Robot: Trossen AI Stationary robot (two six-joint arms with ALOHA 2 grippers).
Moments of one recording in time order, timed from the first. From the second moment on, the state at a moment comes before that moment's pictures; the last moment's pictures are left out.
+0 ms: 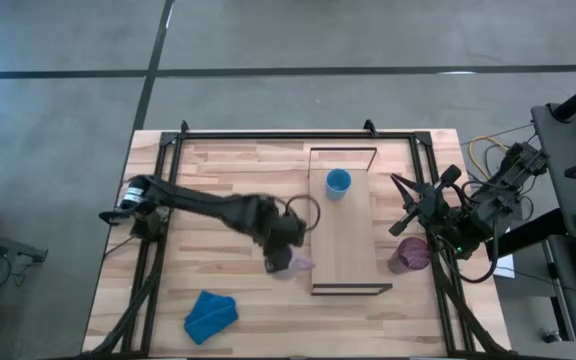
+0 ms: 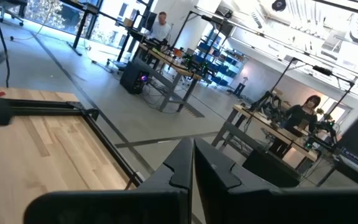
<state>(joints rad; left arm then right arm) -0.19 1.87 1.81 -1.21 -0.10 -0.43 0.76 0.97 0.93 0.26 1.57 -0.68</state>
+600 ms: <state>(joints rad) 0.01 1.99 2.04 -1.03 -0.17 -0.20 0.76 0.97 0.93 0.25 1.57 -0.68</state>
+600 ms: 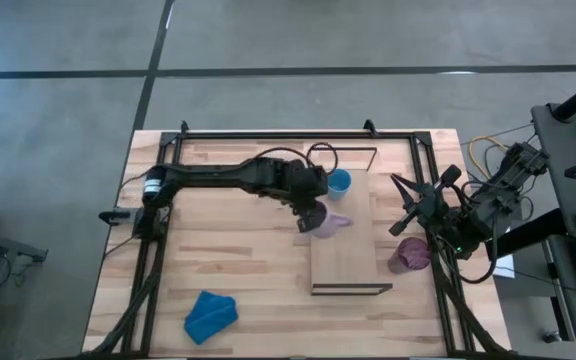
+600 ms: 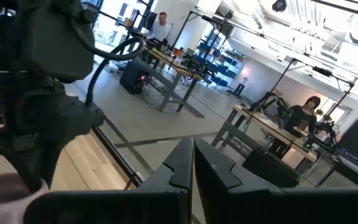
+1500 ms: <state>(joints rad) 0.01 2.20 2.17 -1.00 -0.13 -0.12 0.76 0.96 0.93 0.24 1.57 -0.67</state>
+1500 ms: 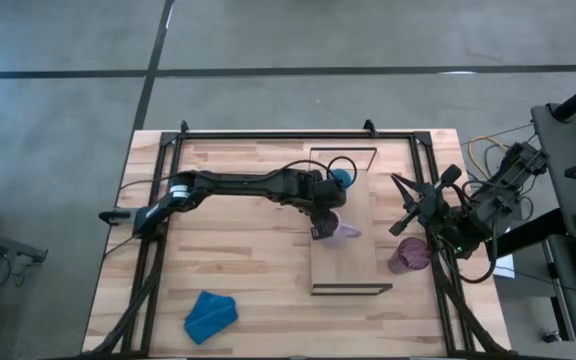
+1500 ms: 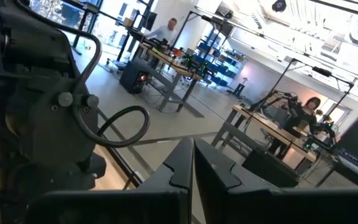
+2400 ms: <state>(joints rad) 0.01 2.20 2.15 -0.82 -0.11 -0.12 0.76 0.96 0.93 0.24 1.57 -0.67</state>
